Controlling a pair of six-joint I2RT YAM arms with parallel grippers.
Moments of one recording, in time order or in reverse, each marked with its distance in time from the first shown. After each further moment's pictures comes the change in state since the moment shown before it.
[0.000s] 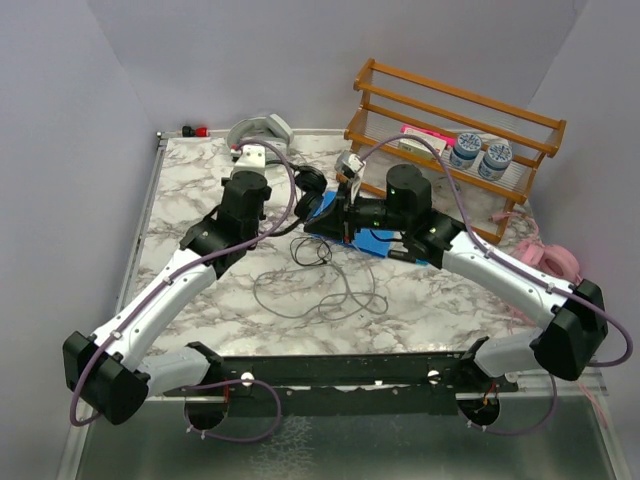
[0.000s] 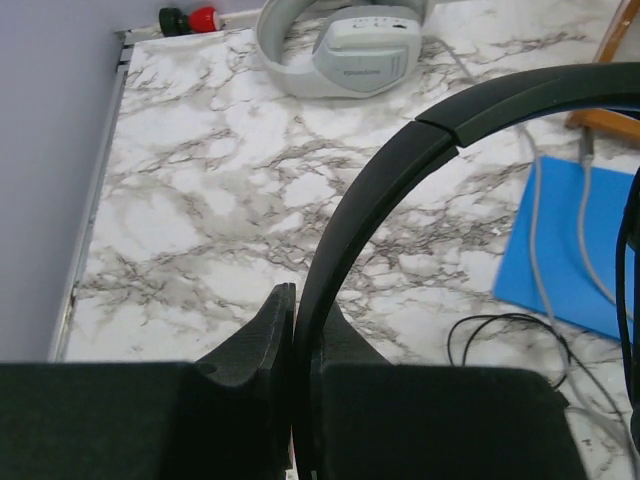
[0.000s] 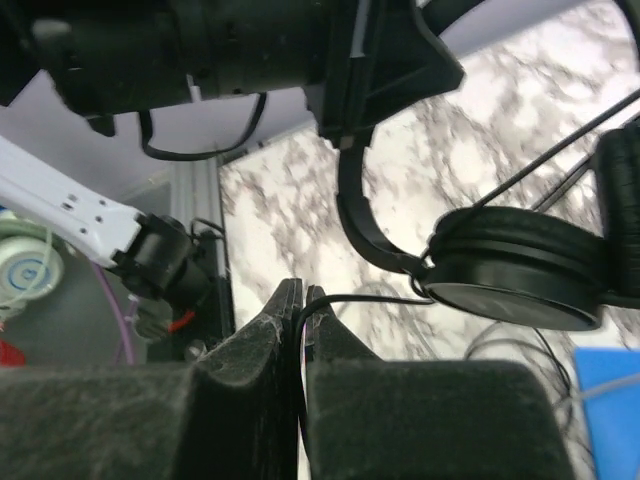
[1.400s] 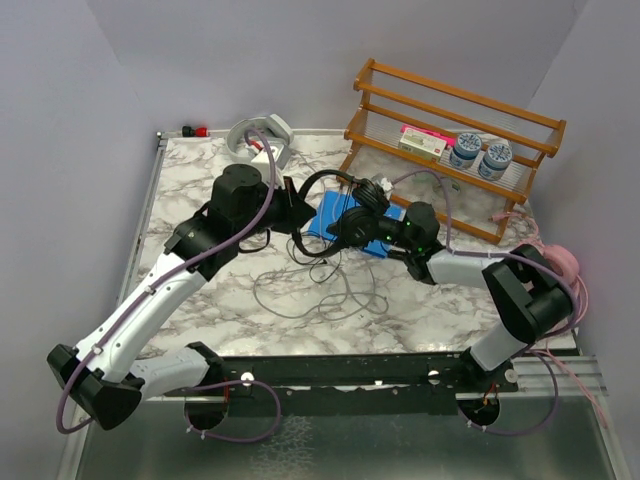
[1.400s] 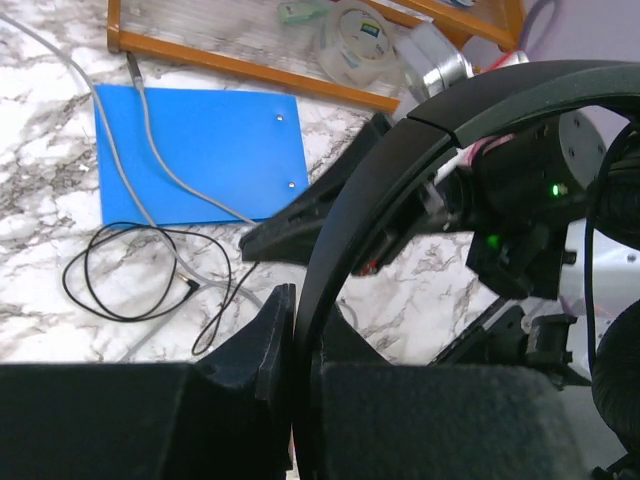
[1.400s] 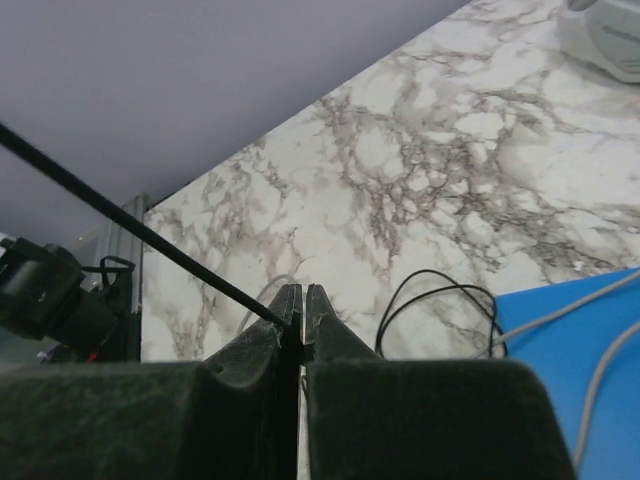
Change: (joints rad) left arm -0.069 -0.054 0.128 -0.104 0.760 -0.331; right arm -0.230 0.261 -0.377 0.779 -0.029 0.174
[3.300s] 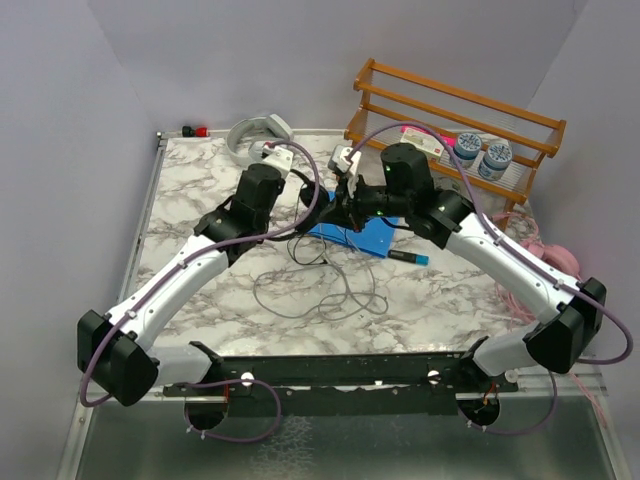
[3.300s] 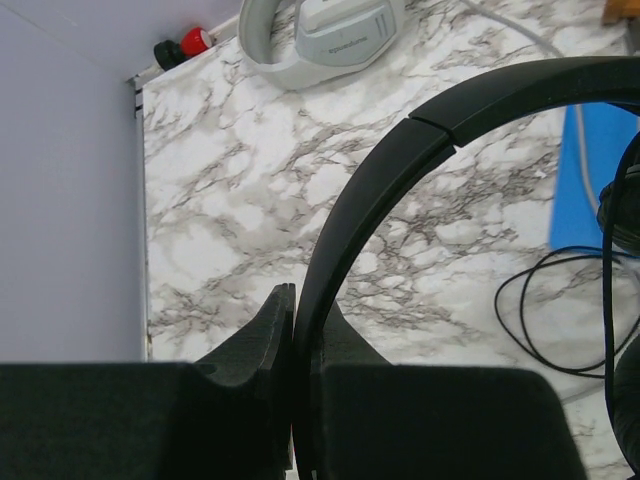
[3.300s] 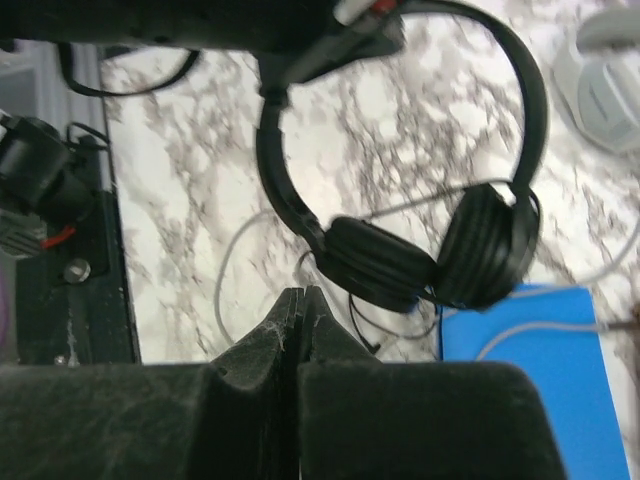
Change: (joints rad) left arm 0.051 0.163 -0.067 0.067 -0.718 0.581; right arm 0.199 -0.207 0.667 -1.280 0.097 -0.599
